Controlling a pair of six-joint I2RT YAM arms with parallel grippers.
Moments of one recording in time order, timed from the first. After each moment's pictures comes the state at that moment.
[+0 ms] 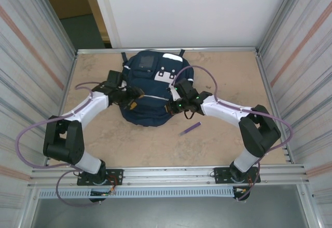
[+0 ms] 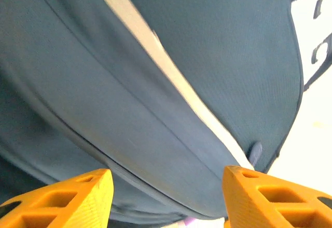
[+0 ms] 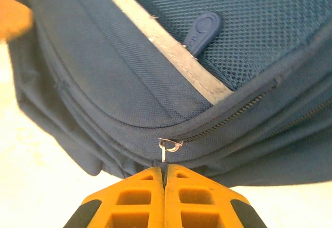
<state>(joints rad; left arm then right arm) -0.31 1.51 1.02 -0.50 0.37 -1.01 0.73 1.65 1.09 -0.32 -0.22 0.37</state>
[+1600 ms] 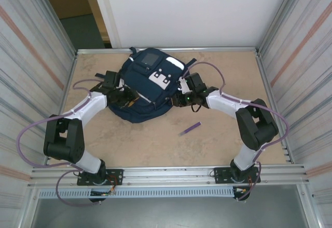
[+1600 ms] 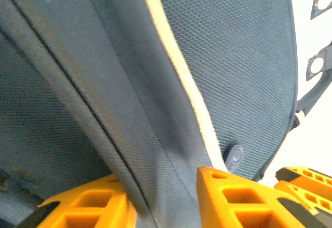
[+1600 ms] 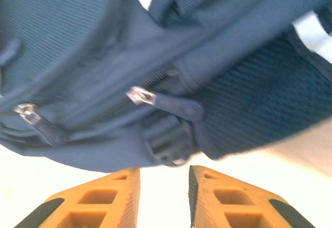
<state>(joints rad) -0.24 1.53 1.00 -0.46 0.37 -0.82 0.54 1.70 1.06 -0.26 -0.28 0.32</state>
